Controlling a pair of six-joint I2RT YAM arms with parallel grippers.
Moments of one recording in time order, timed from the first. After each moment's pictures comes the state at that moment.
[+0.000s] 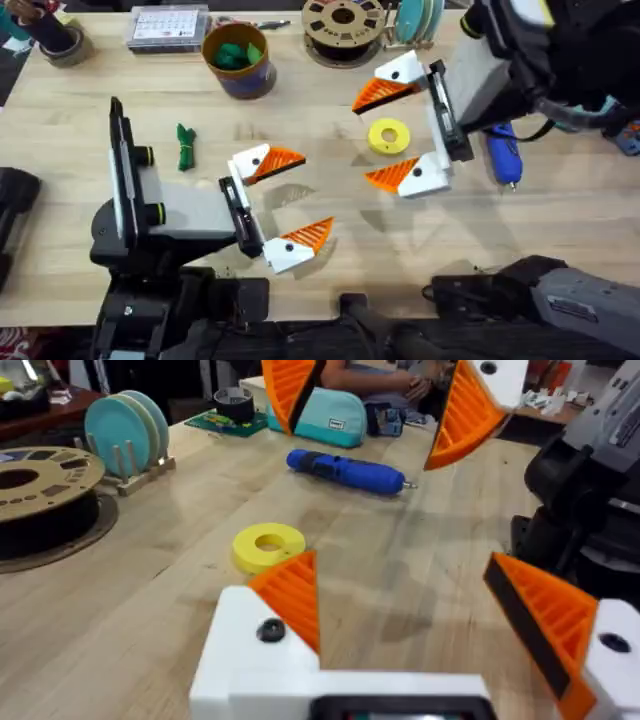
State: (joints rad) left arm -0.05 0.01 0.01 -0.12 1.11 0.03; right arm 0.37 1.25 1.10 -0.98 -0.83 -1.11
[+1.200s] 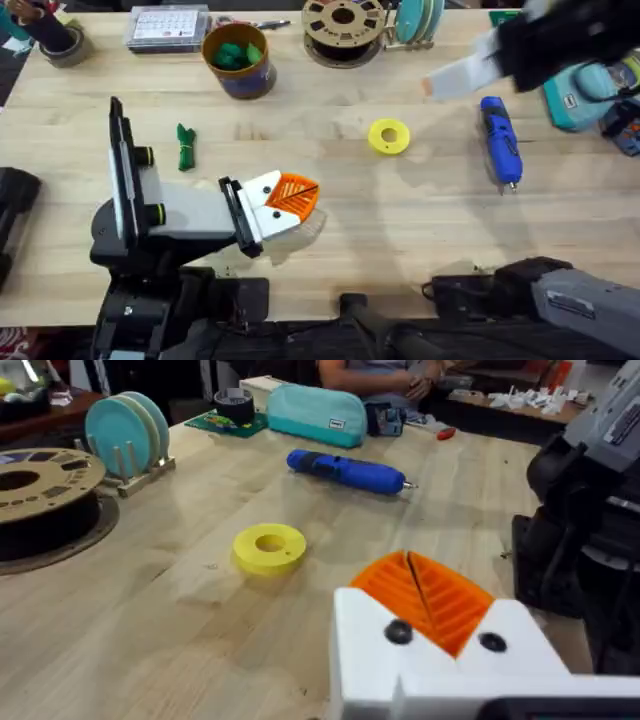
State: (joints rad) left arm -0.05 0.01 0.01 -0.12 1.11 0.03; right arm 0.22 1.25 1.41 -1.18 -0.22 -0.20
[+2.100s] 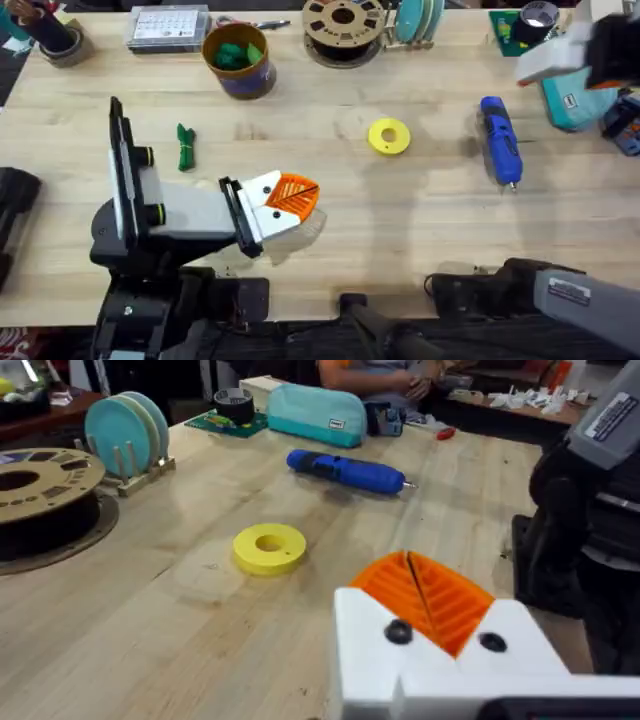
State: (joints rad) left arm -0.05 0.01 0.01 -0.12 1.11 0.03; right arm -0.21 1.28 1.38 -1.23 -0.05 -0.09
